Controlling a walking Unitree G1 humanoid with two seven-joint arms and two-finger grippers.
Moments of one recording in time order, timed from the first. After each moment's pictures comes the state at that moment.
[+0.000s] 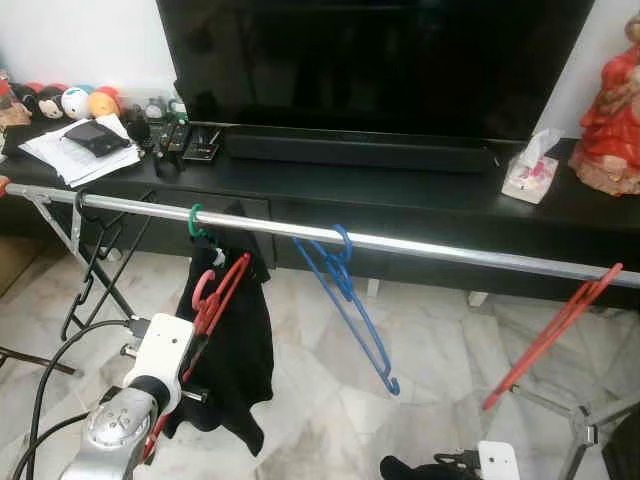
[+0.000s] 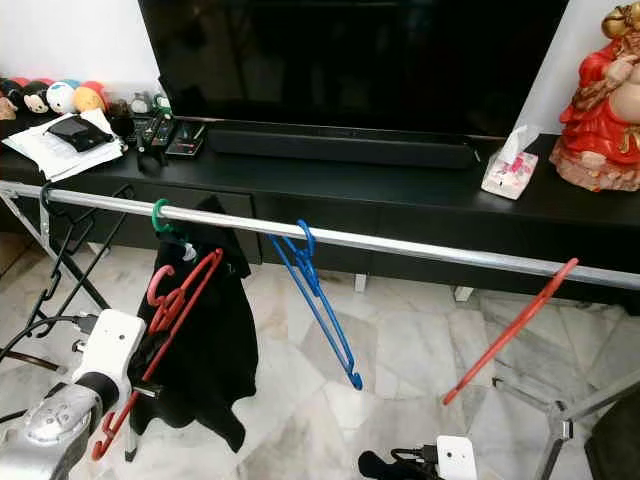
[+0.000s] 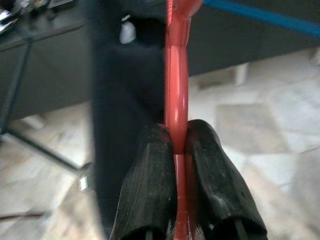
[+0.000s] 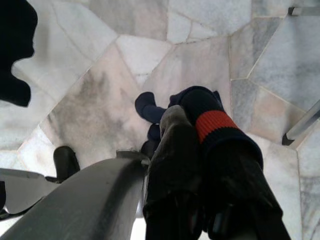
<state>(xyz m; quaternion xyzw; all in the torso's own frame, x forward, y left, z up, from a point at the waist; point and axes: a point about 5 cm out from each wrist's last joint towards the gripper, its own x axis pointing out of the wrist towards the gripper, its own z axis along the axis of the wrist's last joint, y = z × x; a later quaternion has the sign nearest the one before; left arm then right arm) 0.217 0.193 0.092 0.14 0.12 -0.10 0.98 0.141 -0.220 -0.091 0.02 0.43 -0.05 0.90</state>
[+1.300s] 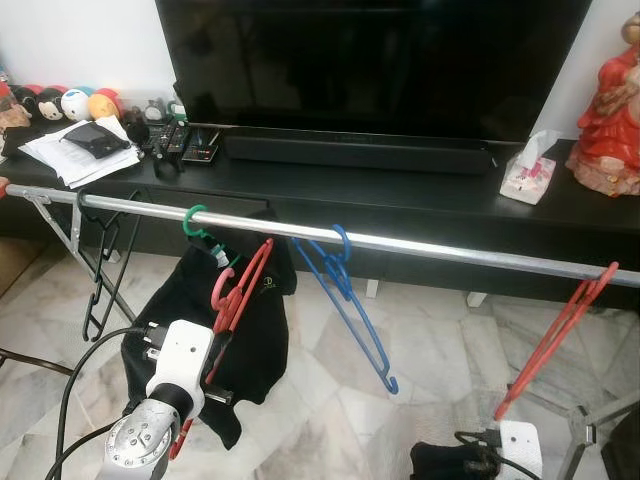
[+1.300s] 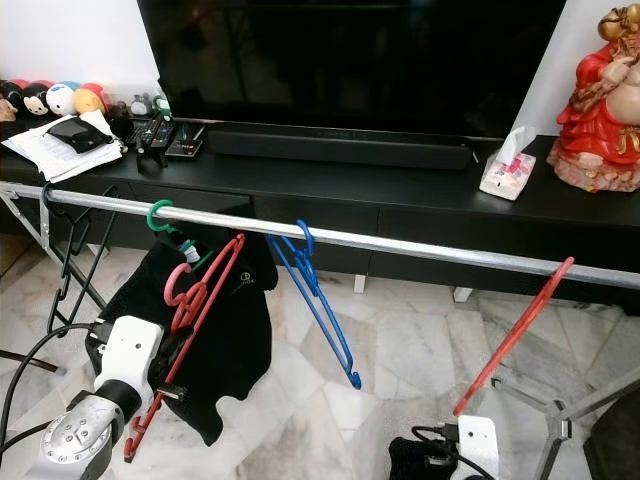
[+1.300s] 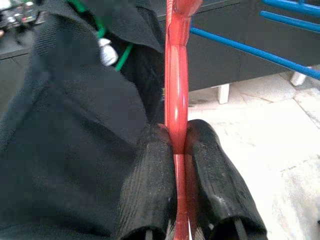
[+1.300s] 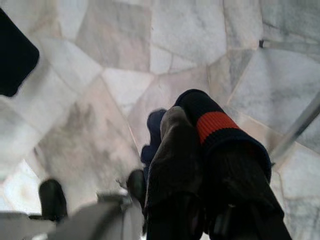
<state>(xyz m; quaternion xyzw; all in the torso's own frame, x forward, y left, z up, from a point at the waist) 0.224 0.178 0.093 0.11 0.10 -0.11 0.98 0.181 -0.244 -0.069 0.01 0.39 -0.08 0.92</state>
